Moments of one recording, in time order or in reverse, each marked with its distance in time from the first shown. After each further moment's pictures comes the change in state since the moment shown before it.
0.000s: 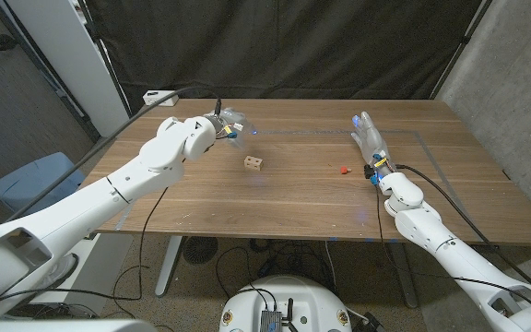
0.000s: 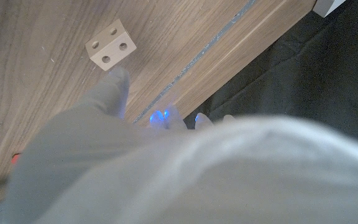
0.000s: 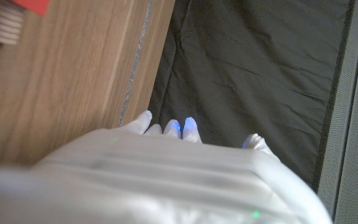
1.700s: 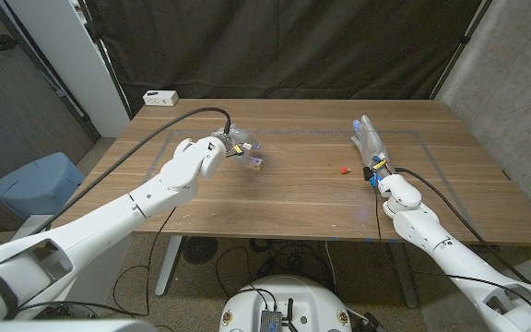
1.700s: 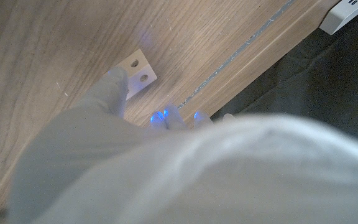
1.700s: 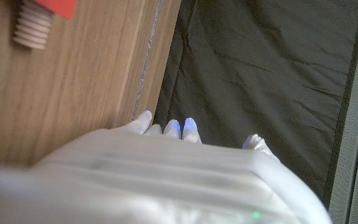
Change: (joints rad) left arm 0.039 -0.079 0.073 0.100 0.100 0.043 0.039; left_hand 0.013 0.013 -0.065 0.018 -0.004 -0.009 0.030 -0.017 0.000 0.006 0.011 0.000 0.009 0.050 0.000 0.000 0.000 0.022 0.003 0.000 0.000; right arm 0.012 0.018 -0.003 0.040 0.014 -0.008 0.000; right_hand -0.008 0.000 0.000 0.000 0.000 0.000 0.000 0.000 0.000 0.000 0.000 0.000 0.000 0.000 0.000 0.000 -0.001 0.000 0.000 0.000 0.000
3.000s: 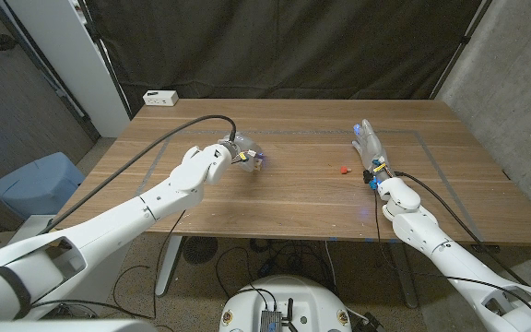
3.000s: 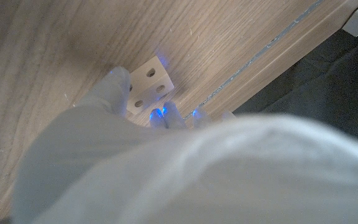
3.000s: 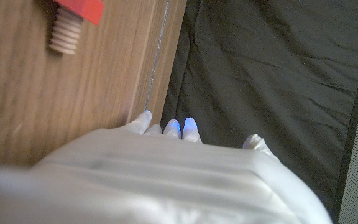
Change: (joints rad) left arm -0.032 -0.042 0.059 0.102 -0.028 -0.016 0.089; left_hand 0.017 0.017 -0.019 -0.005 0.000 0.049 -0.001 0.000 0.005 0.059 -0.005 0.017 0.009 0.052 -0.011 0.004 0.000 0.040 -0.001 0.008 0.000; right arm -0.006 0.010 0.001 0.018 0.011 -0.007 -0.009; right_hand 0.000 0.000 0.000 0.000 0.008 0.000 -0.007 0.000 0.000 0.000 0.000 0.000 0.000 -0.004 0.004 0.000 0.000 0.000 0.000 0.000 0.000
